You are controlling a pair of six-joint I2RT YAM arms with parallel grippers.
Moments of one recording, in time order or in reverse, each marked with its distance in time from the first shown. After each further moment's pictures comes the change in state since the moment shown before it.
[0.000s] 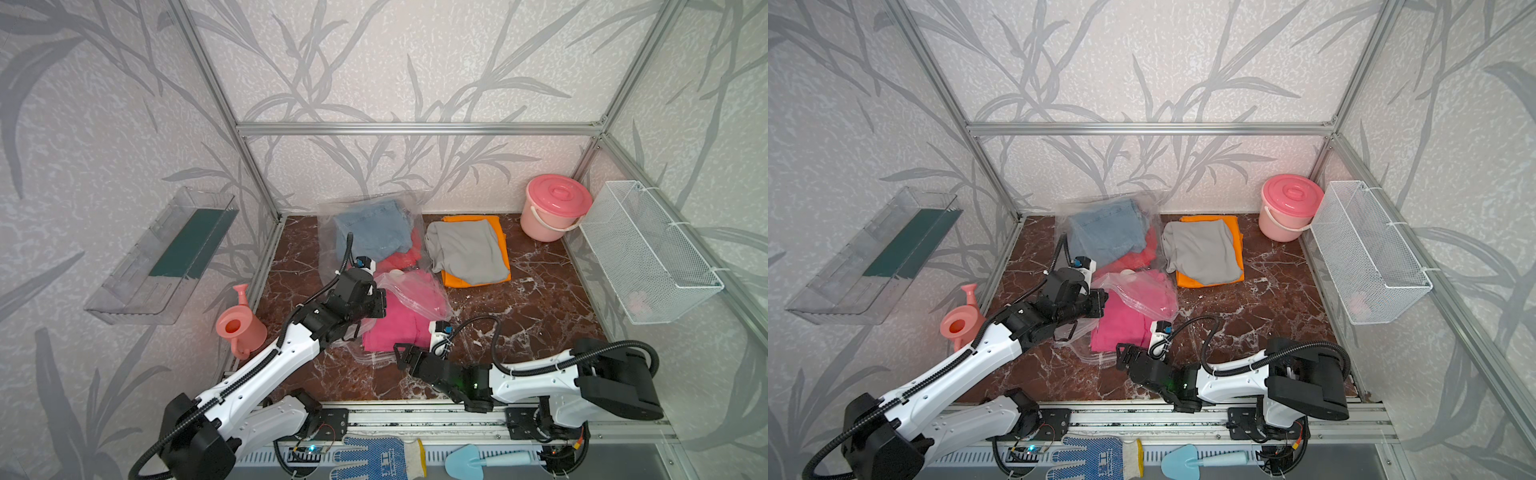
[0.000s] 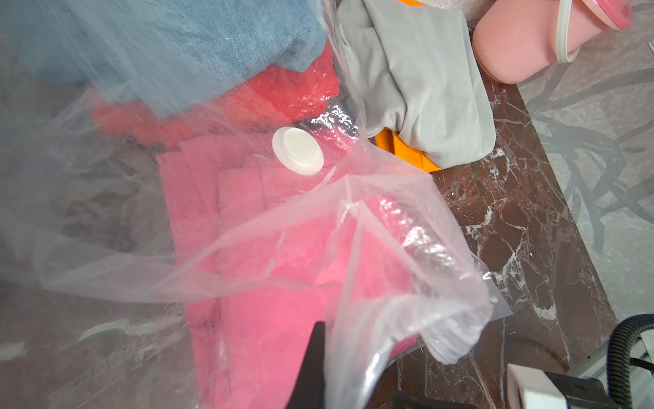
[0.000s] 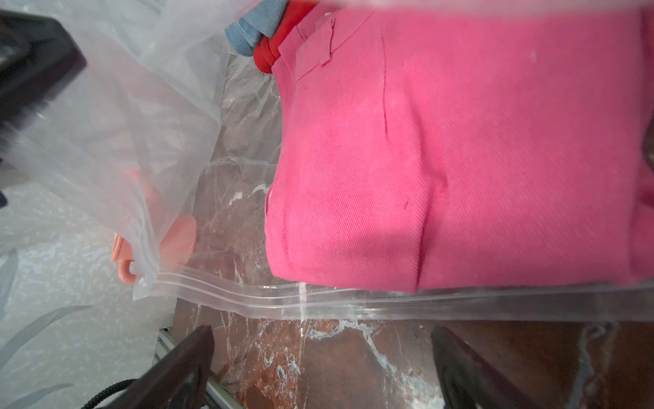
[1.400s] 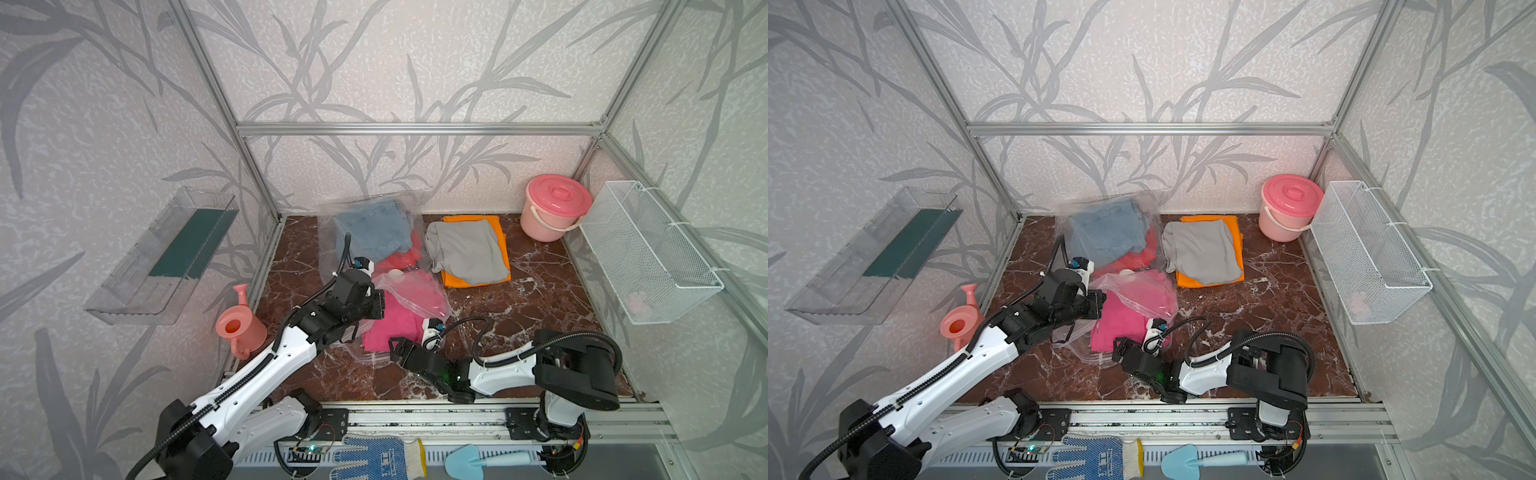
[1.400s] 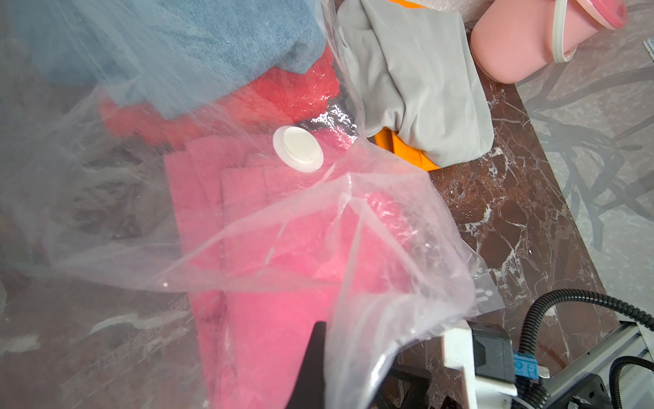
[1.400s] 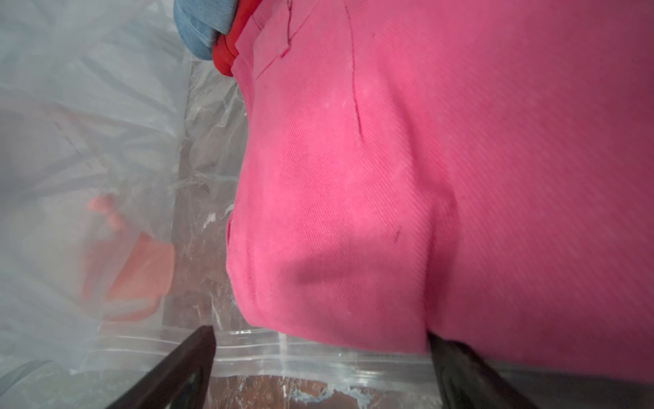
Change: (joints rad) left arm 0.000 -0.029 0.000 -0.024 -0.013 0.005; right arm -0.089 0.207 0.067 0.118 -0.046 0.044
